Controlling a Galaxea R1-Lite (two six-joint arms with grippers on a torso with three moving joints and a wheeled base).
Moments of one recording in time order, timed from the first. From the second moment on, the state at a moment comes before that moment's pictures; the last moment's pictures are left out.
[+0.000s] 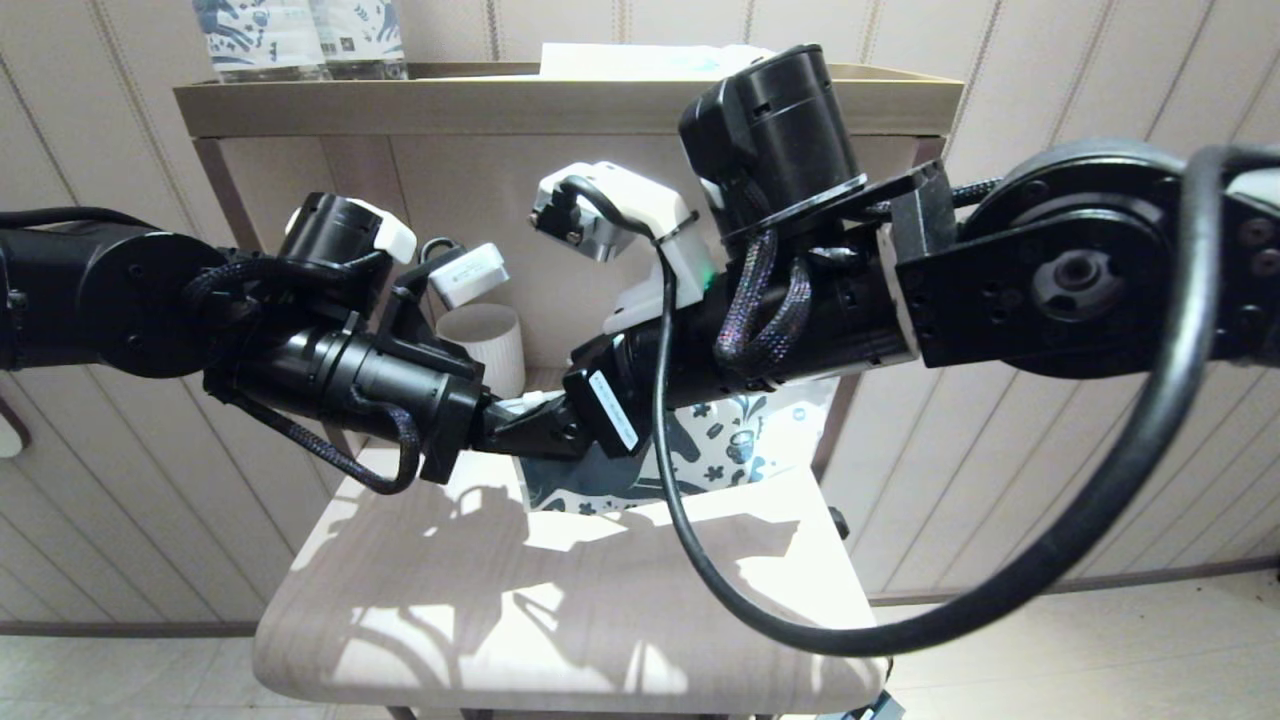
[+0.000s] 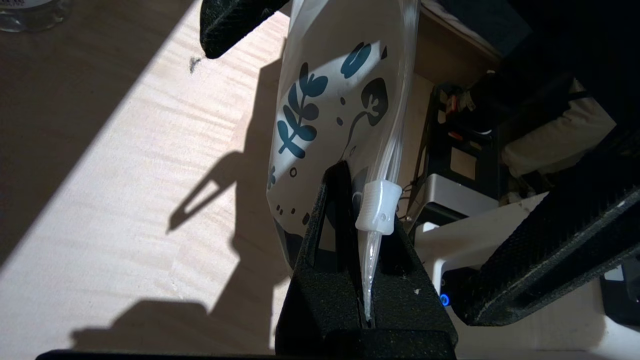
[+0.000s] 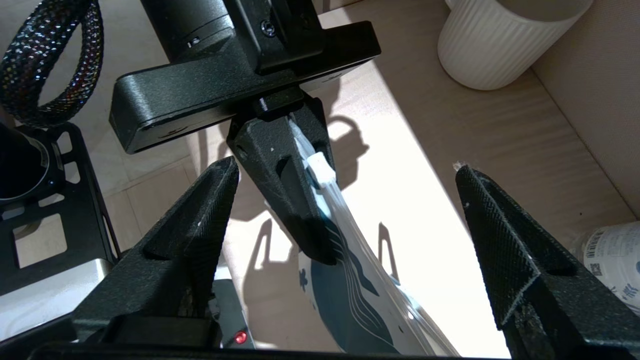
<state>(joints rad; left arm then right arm) -0.41 1.79 -1.40 0.39 -0.96 0.35 0.84 1.90 -1.81 0.33 0.21 -0.19</state>
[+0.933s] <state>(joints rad) -0.41 1.79 -1.39 0.39 -0.96 0.35 0.84 1.90 -1.81 0.33 0.22 -0.18</state>
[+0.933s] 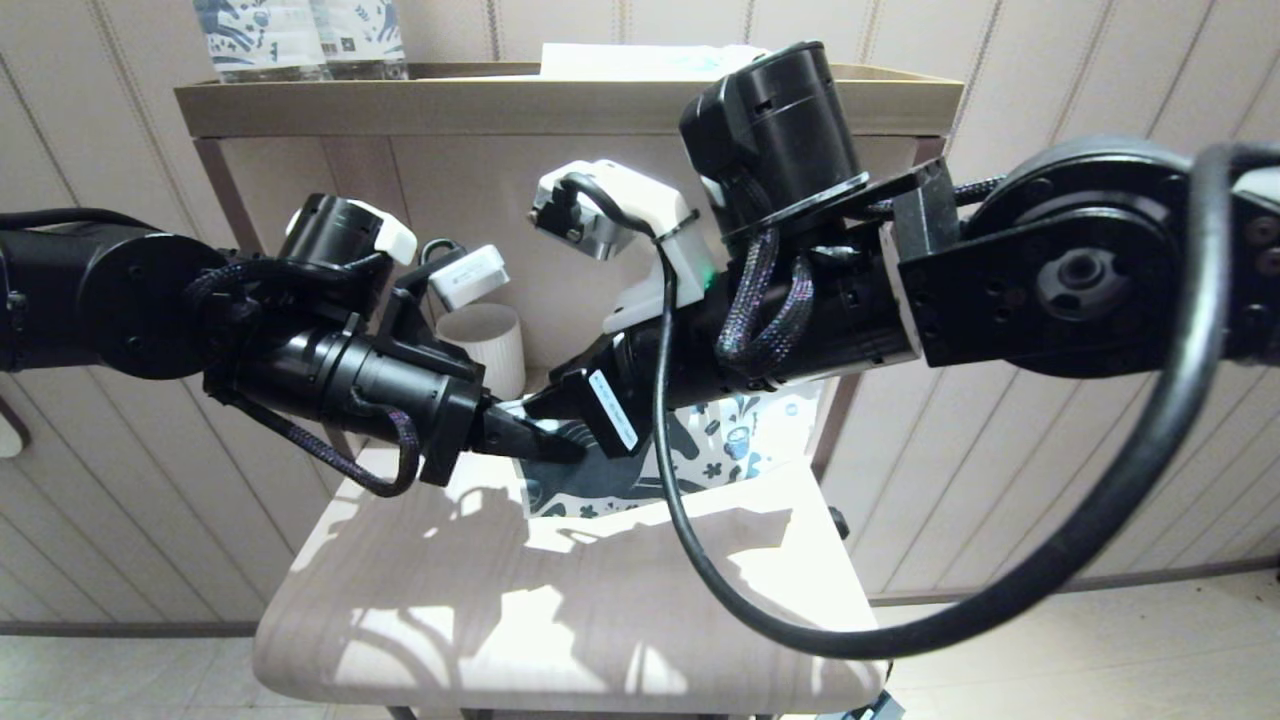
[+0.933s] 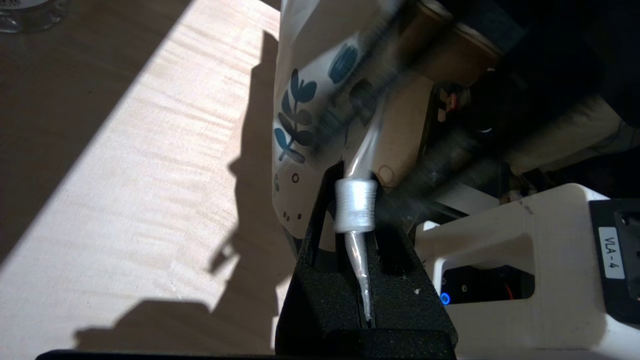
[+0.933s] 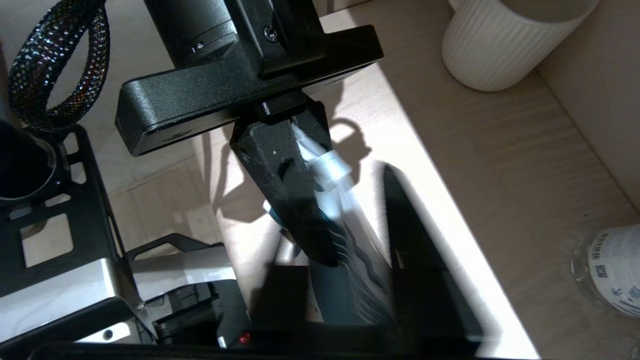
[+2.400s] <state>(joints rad) -0.41 1.78 -1.39 0.39 -0.98 0.35 0.86 1.87 -1.78 0.35 0.23 -0.11</state>
